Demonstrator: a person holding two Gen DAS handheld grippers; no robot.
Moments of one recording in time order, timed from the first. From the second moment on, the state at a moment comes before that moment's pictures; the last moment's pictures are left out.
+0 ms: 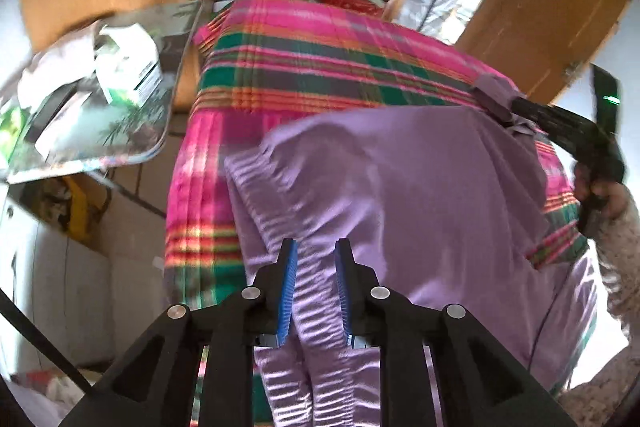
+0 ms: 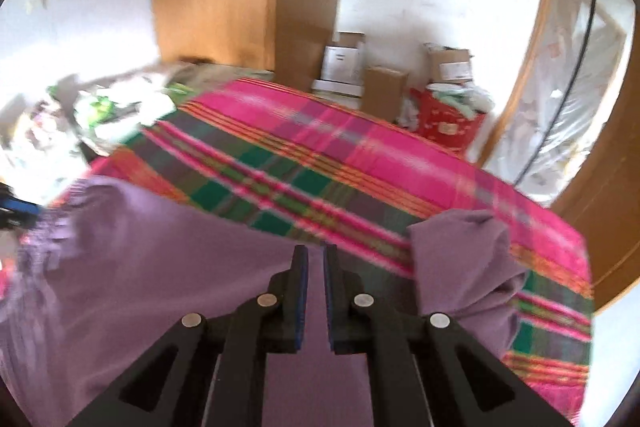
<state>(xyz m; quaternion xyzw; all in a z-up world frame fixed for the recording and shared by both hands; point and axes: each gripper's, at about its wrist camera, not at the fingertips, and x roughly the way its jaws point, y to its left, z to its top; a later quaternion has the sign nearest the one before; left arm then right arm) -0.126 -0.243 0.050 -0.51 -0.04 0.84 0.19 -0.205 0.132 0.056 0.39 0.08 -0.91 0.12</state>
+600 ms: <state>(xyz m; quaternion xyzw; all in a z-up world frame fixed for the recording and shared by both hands) -0.118 -0.257 0.023 -0.54 -0.12 0.82 0.18 -0.113 0.007 0.028 0.43 0.10 -0.83 0.34</state>
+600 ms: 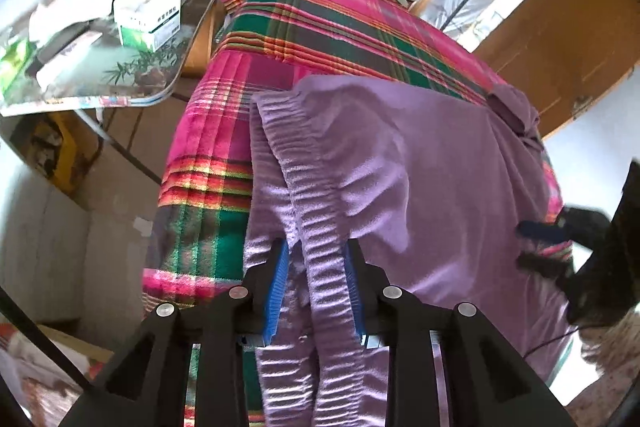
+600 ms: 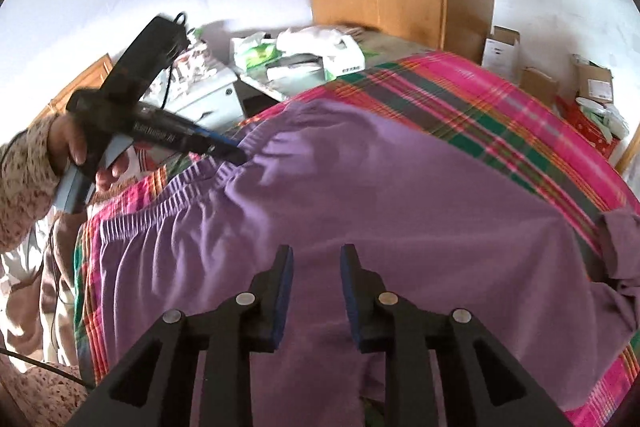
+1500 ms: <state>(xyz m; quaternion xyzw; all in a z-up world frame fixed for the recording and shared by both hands) -0.112 -0.276 0.014 -0.51 -0.14 0.83 0.16 -0.120 -0.011 0.010 0.45 0.07 -0.83 0.33</state>
